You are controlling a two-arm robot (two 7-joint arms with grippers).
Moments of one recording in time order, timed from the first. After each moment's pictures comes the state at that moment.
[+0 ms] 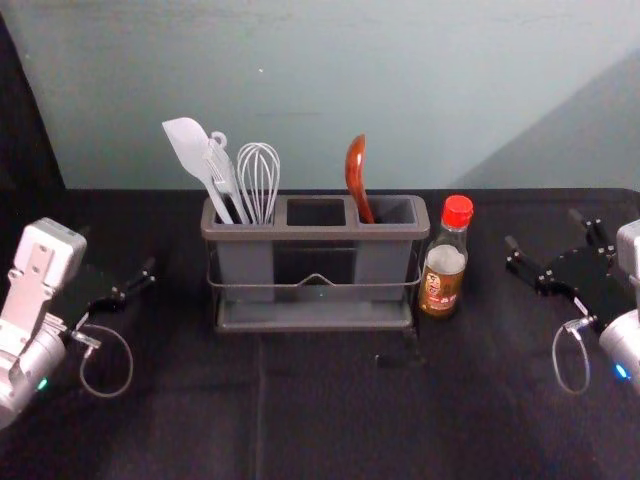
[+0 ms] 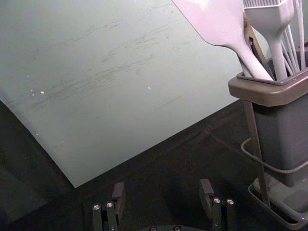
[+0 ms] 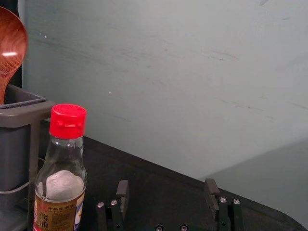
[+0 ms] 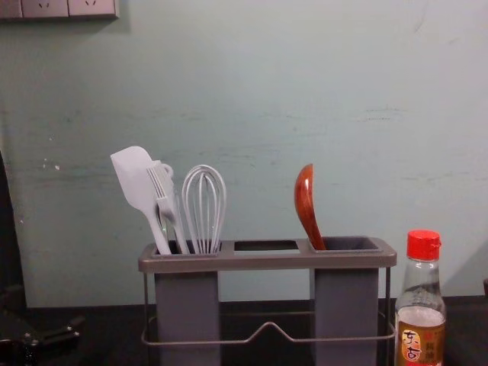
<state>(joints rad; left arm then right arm) -0.20 0.60 0.45 -1.41 -0.25 -0.12 0.03 0.14 0.32 -0.03 -1.35 0.02 -0.22 0.27</state>
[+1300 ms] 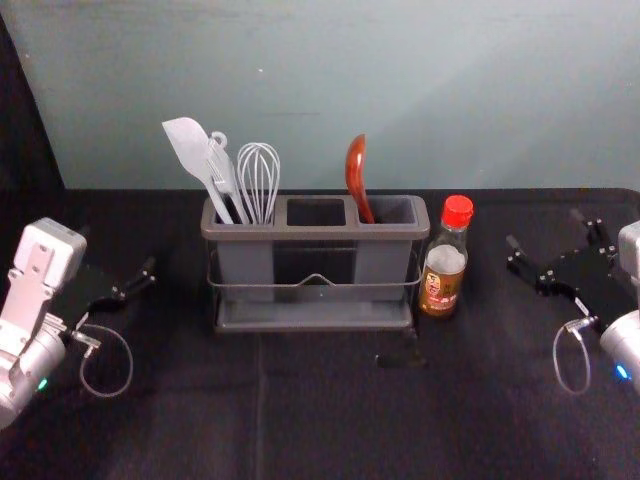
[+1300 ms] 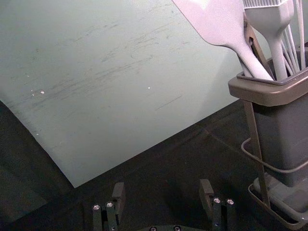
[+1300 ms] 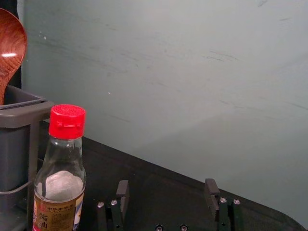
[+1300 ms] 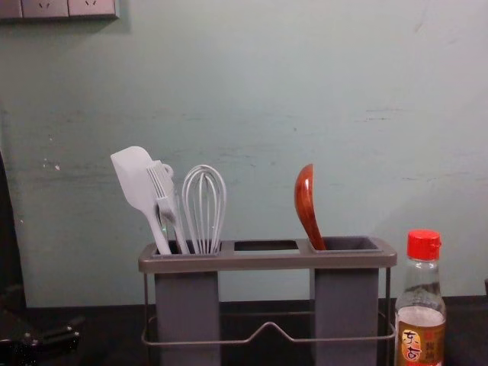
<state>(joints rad) -0.20 0.60 0.45 -1.41 -0.25 -0.12 0.03 0.14 0.31 -0.03 -1.35 0.02 -0.23 0.27</state>
